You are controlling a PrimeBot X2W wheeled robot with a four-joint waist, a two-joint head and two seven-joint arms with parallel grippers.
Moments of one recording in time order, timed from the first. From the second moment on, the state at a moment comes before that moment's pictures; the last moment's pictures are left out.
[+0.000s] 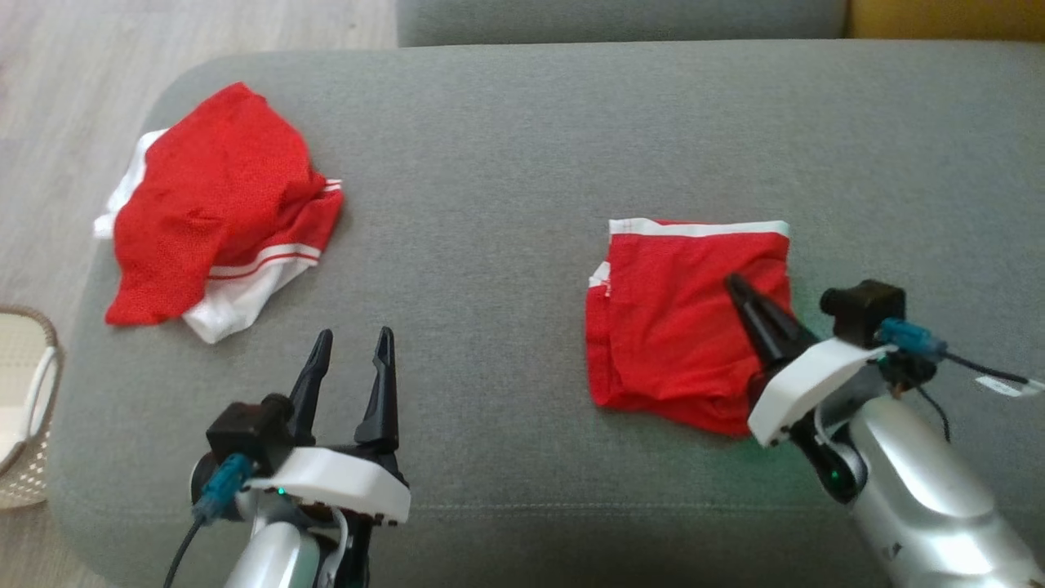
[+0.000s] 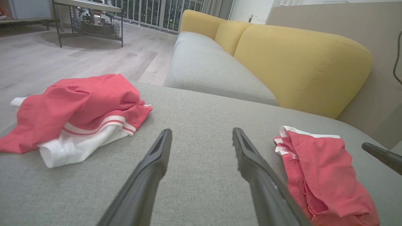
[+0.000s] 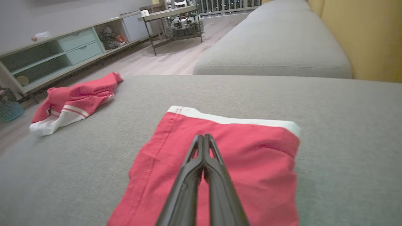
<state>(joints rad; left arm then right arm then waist) -0.06 0.05 -0.29 0.20 -0.32 0.04 -0.25 -0.45 -0.25 0.45 0.65 0.52 0.13 -0.24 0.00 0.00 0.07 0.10</state>
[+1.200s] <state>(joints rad) -0.17 0.05 -0.34 0.21 -0.31 0.01 -0.25 -0.64 -0.07 0.23 0.95 0.23 0.13 -0.25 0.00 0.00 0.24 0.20</state>
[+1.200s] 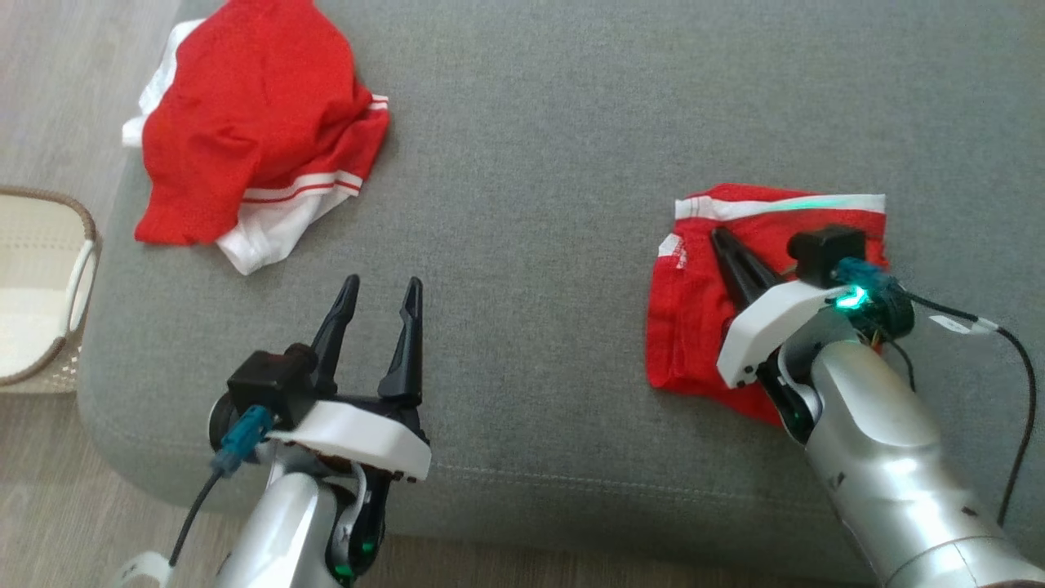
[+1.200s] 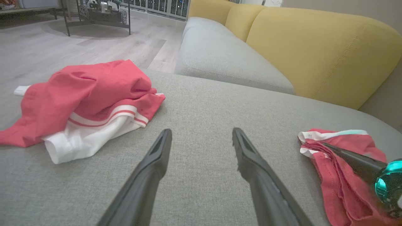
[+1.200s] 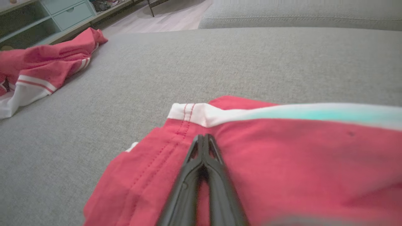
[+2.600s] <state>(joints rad) 0.06 0.05 -0.24 0.16 -0.28 0.07 -0.25 -0.09 -0.06 -0.06 0.32 0.09 0.13 -0.25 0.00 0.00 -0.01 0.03</state>
